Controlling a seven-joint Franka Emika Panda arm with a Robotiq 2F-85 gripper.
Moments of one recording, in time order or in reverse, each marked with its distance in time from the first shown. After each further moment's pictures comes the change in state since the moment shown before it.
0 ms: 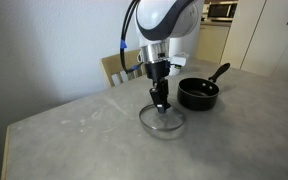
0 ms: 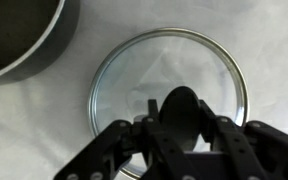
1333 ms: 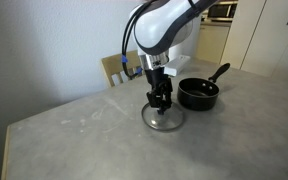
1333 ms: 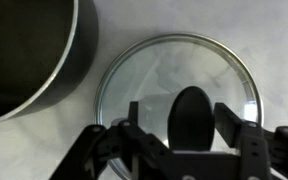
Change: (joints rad) arm 0.060 0.057 -0.070 0.055 -0.092 0.004 0.256
